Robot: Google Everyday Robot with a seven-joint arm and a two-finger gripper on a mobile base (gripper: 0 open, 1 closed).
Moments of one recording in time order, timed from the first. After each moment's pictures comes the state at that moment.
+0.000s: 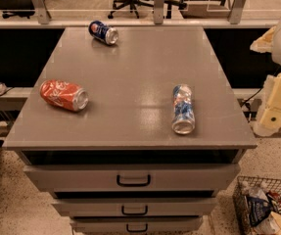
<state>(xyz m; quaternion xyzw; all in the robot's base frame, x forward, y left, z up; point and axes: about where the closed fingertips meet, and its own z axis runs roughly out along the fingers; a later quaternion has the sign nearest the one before) 0.438 -0.217 0.976 -0.60 0.78 -0.03 0.16</state>
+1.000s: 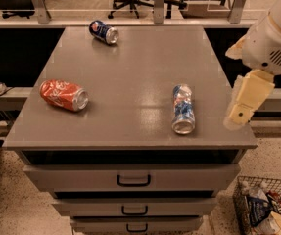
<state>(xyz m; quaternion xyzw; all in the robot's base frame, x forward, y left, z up) 0.467 -0.183 0.951 -0.60 0.78 0.02 0.18</state>
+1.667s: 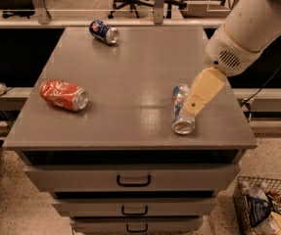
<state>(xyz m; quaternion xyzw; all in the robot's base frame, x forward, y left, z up) 0.505 -0.138 0.923 -0.52 0.83 0.06 0.19</state>
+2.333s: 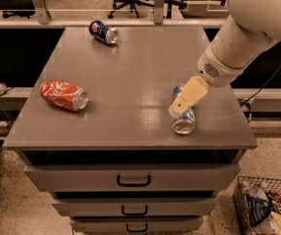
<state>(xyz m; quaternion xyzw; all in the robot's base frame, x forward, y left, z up) 0.534 -0.149 0.878 -0.37 0.91 0.03 0.18</state>
